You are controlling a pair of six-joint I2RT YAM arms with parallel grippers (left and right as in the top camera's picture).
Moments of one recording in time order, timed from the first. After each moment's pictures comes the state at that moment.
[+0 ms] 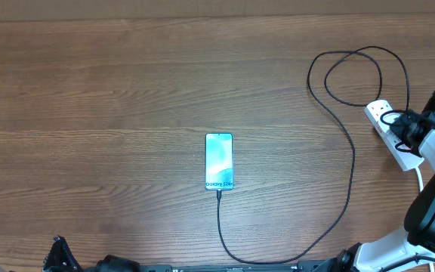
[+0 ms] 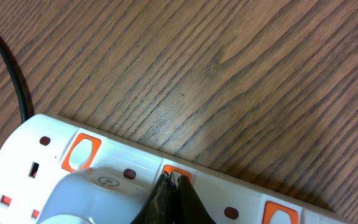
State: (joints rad) left arm -0.29 0.18 1.21 -1.60 -0.59 -0.70; right arm -0.52 1.80 1.01 -0.23 0.05 0.35
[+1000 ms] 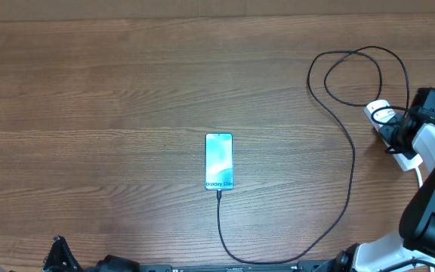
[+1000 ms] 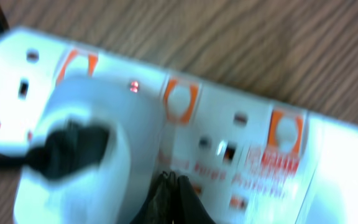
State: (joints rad) left arm -0.29 0.18 1.21 -1.59 -0.59 -0.70; right arm -0.43 1.77 1.05 -0.50 0.13 0.42
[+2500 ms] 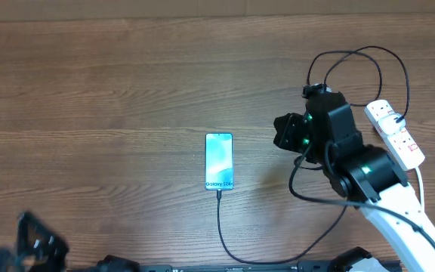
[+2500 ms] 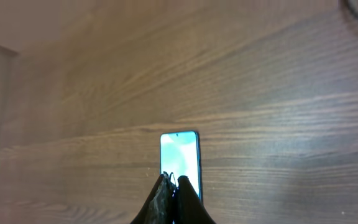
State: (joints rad) left arm -0.29 0.01 0.87 -0.98 -0.83 -0.83; right arm 0.44 1.13 1.06 -0.67 -0.05 0.69
